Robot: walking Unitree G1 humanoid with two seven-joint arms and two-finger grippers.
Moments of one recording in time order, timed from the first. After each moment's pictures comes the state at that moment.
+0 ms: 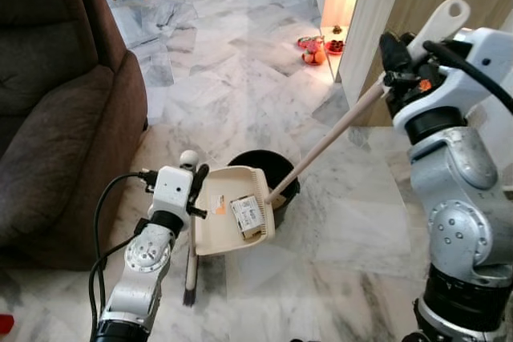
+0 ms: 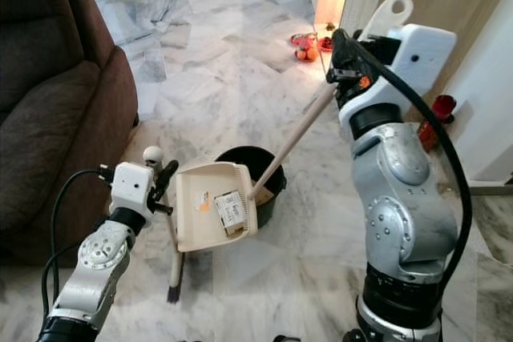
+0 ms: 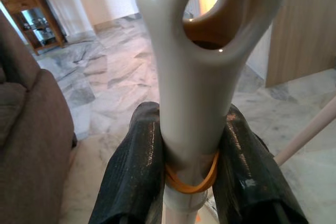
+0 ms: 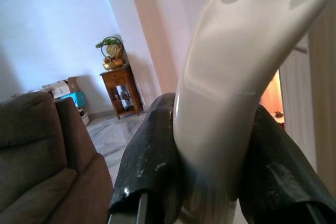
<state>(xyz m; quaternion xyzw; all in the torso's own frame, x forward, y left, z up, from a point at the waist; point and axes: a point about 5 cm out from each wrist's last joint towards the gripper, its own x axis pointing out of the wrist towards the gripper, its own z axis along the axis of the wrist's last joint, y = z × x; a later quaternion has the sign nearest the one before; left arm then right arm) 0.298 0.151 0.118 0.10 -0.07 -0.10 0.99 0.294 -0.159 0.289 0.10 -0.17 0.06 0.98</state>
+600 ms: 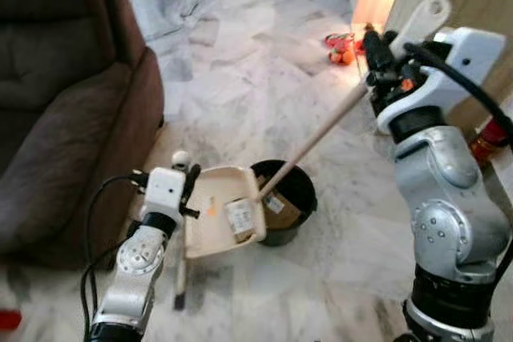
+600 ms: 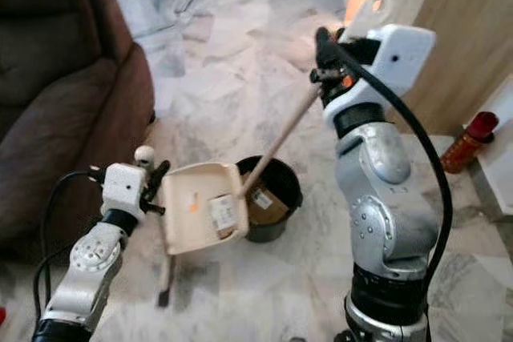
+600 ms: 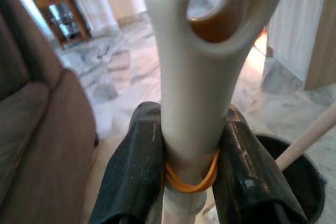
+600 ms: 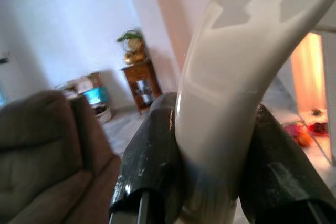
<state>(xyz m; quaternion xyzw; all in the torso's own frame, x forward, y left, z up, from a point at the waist) 0.298 0.153 0.121 0.10 -0.08 -0.09 0.99 0.296 -0.152 0.287 0.11 -0.17 0.07 0.98</state>
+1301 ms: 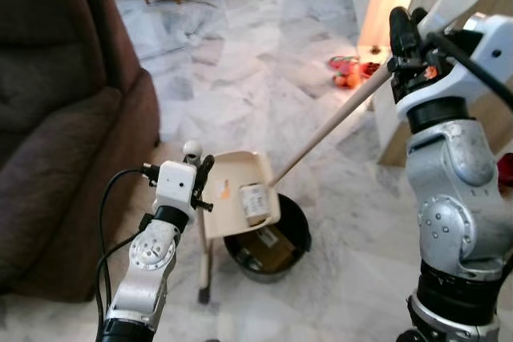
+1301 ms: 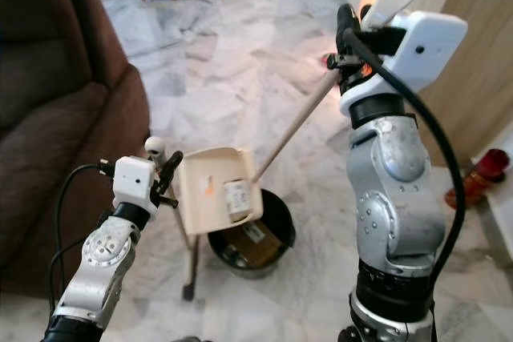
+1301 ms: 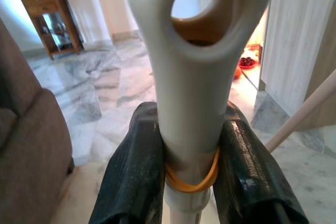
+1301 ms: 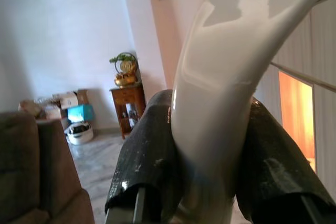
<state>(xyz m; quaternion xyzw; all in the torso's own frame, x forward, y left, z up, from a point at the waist) 0.298 0.141 0.130 0.08 -0.11 -0.11 0.99 0.293 -0.149 0.303 0.07 -0.24 0.06 0.97</state>
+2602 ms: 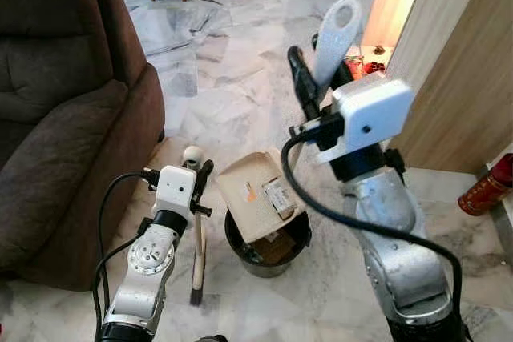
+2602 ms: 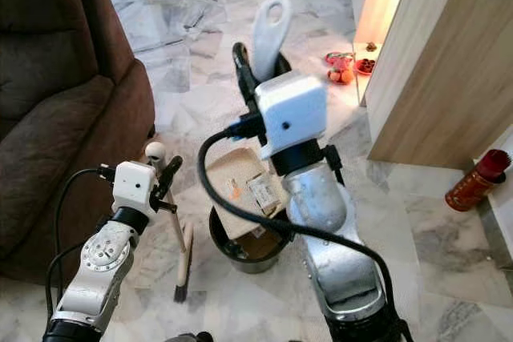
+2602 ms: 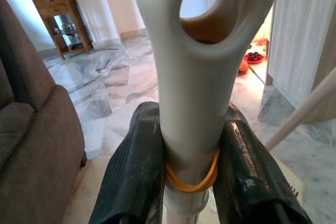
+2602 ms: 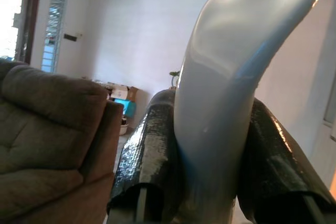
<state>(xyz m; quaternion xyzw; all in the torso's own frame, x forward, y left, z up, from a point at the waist) 0.295 0.144 0.125 0.09 -0.10 -0.10 0.99 0.260 -0.072 0.269 -0.11 -0.31 0.17 0.93</state>
